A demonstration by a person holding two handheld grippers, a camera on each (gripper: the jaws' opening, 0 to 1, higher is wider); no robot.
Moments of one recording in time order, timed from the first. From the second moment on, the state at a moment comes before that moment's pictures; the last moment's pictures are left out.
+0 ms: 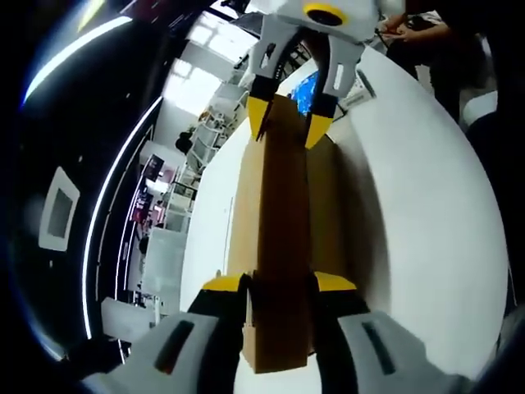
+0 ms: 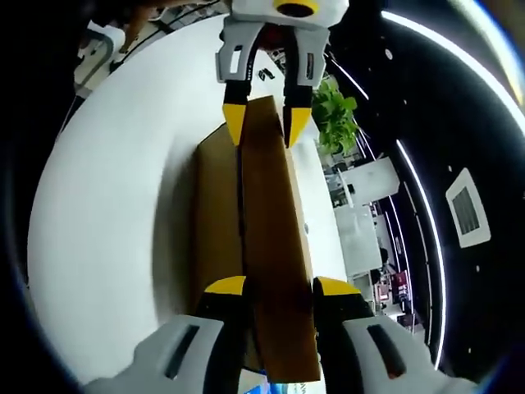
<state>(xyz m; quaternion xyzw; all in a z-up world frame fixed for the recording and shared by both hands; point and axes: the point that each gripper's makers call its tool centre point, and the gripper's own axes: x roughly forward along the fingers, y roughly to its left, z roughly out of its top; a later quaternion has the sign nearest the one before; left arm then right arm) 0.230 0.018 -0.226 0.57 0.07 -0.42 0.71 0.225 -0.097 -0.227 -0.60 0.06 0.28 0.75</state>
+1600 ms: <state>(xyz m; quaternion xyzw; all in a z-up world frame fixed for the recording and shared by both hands) 0.226 0.016 -0.257 0.57 0.00 -0.36 0.74 0.225 -0.098 -0.260 -0.64 0.00 0.21 0.74</state>
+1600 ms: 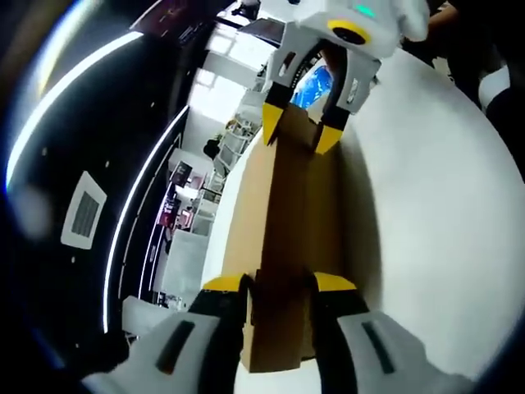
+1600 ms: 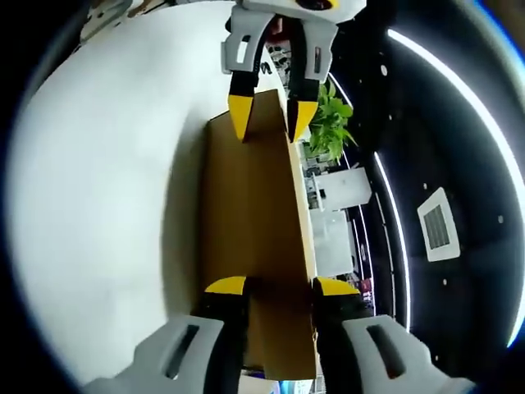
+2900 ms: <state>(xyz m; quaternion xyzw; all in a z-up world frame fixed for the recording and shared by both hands) 0.218 0.015 -0.265 0.58 -0.02 -0.34 0.74 0.215 -0.096 -0.267 -0.67 -0.01 0.19 0.72</state>
